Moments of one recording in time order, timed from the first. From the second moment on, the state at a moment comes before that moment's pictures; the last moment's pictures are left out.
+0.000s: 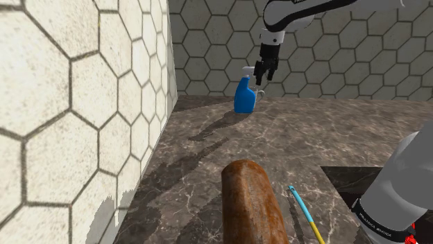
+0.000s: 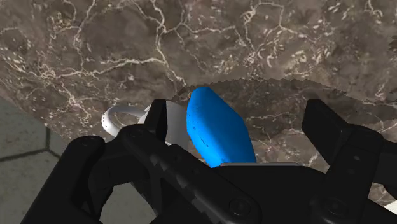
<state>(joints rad) -0.01 -0.07 -0.15 -1.91 -0.04 1.86 -0.20</state>
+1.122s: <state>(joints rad) -0.05 0.34 -0.16 -1.60 0.07 1.97 -0.32</state>
